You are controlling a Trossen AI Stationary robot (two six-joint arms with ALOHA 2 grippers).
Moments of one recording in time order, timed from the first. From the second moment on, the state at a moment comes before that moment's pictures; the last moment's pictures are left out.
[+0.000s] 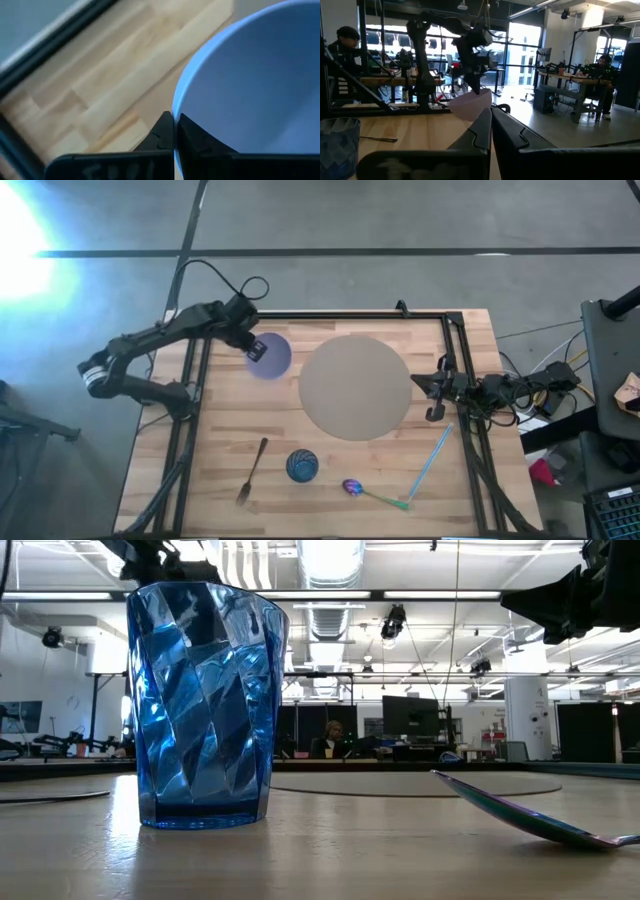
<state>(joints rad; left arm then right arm) 0.64 1.21 1.03 -0.87 -0.08 -0.20 0.29 0.09 0.01 0.29 0.58 -0.15</state>
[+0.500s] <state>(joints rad) 0.33 1.20 1.03 -0.62 -0.31 -0.33 0.29 0.09 0.01 0.29 0.58 -0.15</state>
